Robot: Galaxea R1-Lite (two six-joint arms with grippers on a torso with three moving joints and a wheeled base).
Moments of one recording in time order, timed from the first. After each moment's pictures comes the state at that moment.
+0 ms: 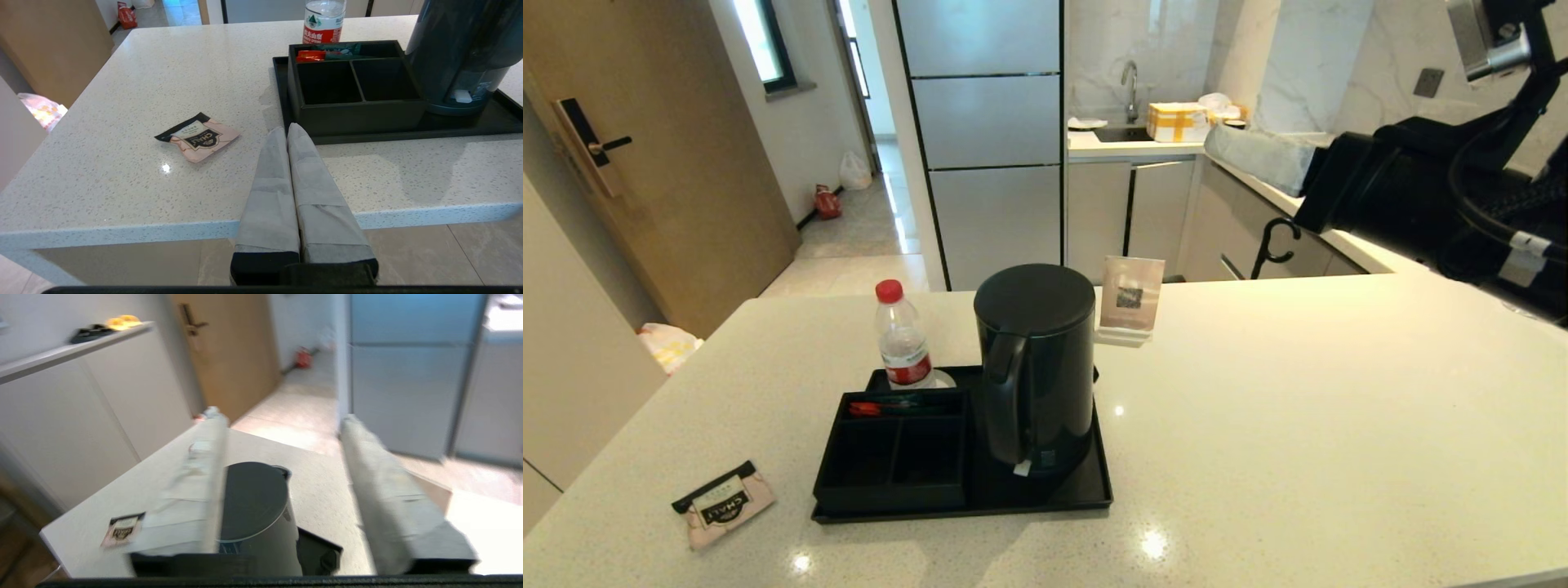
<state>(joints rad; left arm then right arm) 0.00 0.00 0.00 0.00 -0.01 0.03 0.53 1.50 -0.99 -0.71 0.17 0.14</state>
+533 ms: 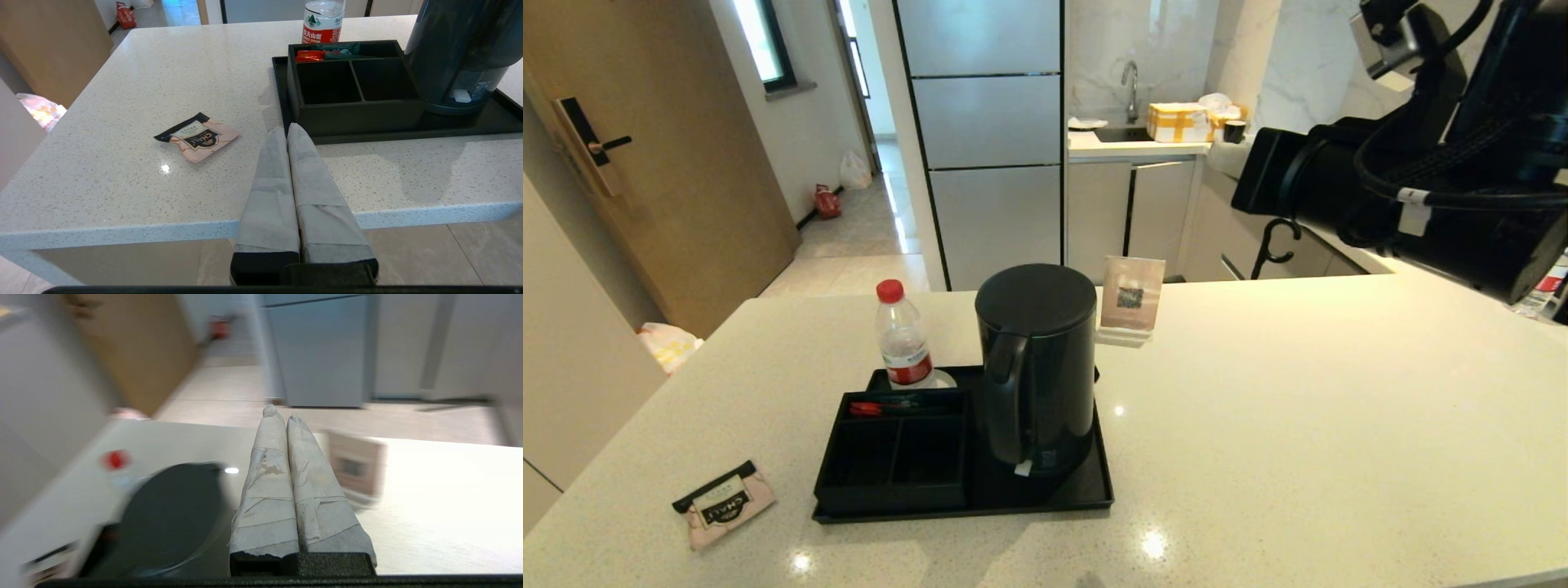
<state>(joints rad) 0.00 0.00 0.00 0.00 -0.01 0.03 0.58 1.60 -1.18 -0.46 -0.18 0.16</state>
